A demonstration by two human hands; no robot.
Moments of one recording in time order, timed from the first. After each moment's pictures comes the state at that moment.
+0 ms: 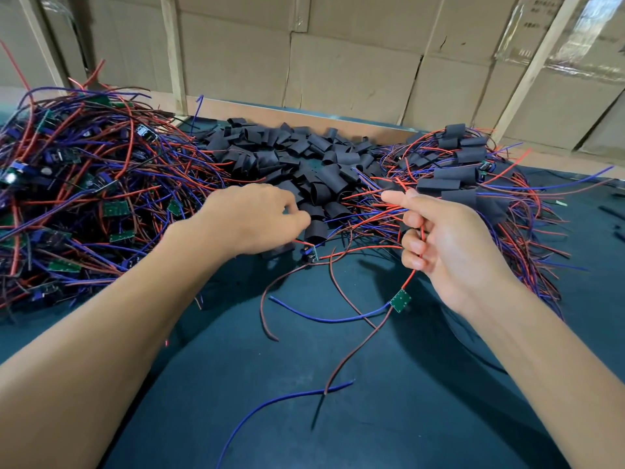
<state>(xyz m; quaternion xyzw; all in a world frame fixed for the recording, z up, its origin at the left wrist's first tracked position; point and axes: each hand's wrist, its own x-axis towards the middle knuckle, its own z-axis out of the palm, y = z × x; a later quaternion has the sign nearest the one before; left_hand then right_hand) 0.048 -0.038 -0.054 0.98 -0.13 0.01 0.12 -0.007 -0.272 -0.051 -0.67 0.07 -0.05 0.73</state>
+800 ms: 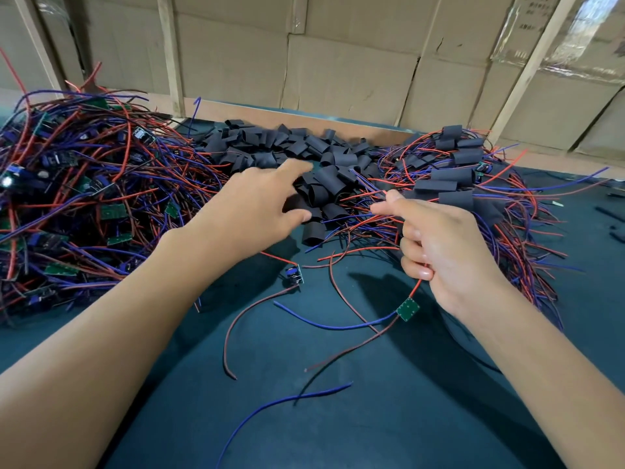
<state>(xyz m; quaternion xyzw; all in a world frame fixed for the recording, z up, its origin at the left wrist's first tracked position) 0.046 -0.038 -0.054 0.94 -0.22 0.17 0.21 -0.009 -0.272 -0.054 -0.73 0.04 -0.08 0.68</state>
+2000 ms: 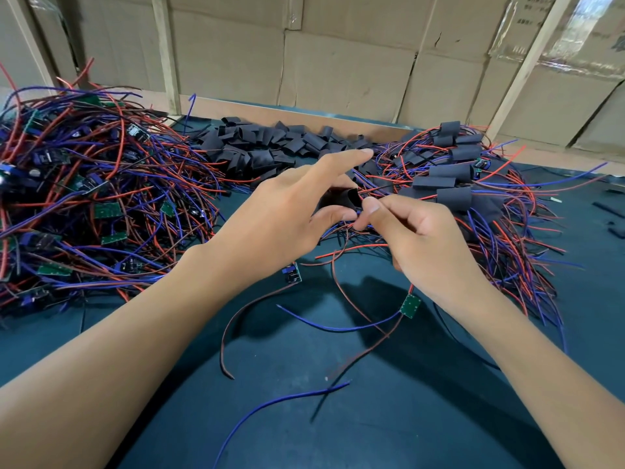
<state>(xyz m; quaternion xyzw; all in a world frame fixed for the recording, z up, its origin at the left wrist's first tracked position) 0.014 -0.067 -0.055 0.84 -0.34 0.23 0.35 -0.017 -0.263 -0.059 -0.85 -0.15 -0.18 0.47</state>
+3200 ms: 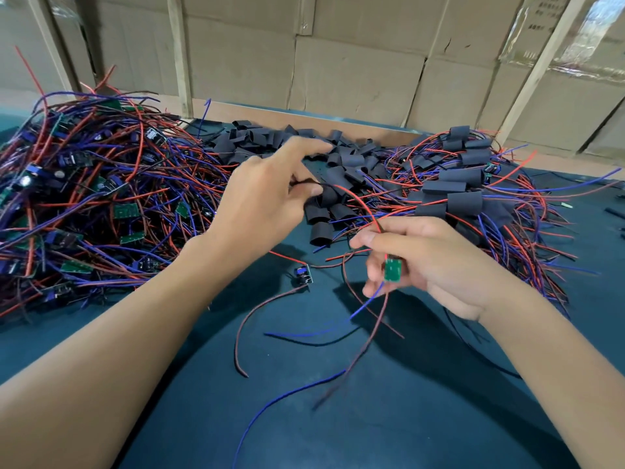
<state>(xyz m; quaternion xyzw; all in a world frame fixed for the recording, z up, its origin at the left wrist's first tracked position) 0.037 -0.046 -0.056 0.84 -0.24 0.31 0.37 -0.017 -0.265 -0.050 -0.77 -0.07 0.14 0.62</state>
